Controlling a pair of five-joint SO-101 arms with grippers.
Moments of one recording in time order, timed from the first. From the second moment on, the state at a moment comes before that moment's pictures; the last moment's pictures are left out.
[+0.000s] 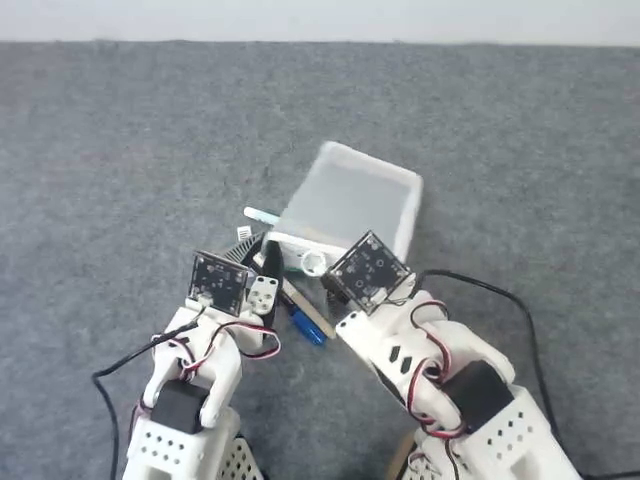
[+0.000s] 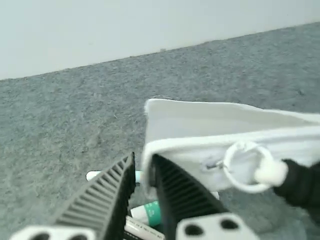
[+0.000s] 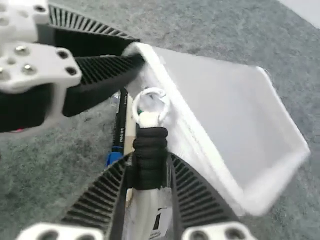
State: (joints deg) left arm 11.3 -103.8 96.7 41.6 1.4; right arm -38.9 -75.8 63.7 58.4 10.2
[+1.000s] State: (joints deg) left arm 0.0 -103.8 92.8 45.2 0.0; right arm -25.5 -75.8 63.7 55.2 10.2
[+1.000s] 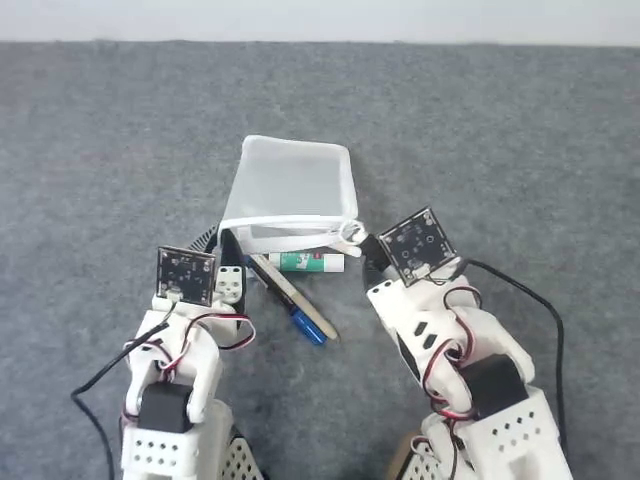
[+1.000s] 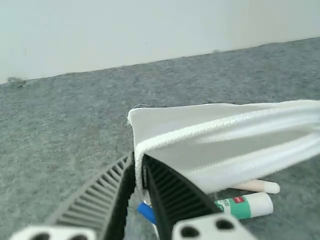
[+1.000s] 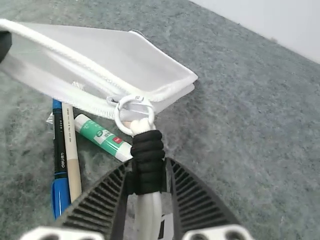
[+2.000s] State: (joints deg) left arm -0.7 -103.8 92.8 45.9 4.8; right arm -33.2 -91.5 63.7 63.7 13.0
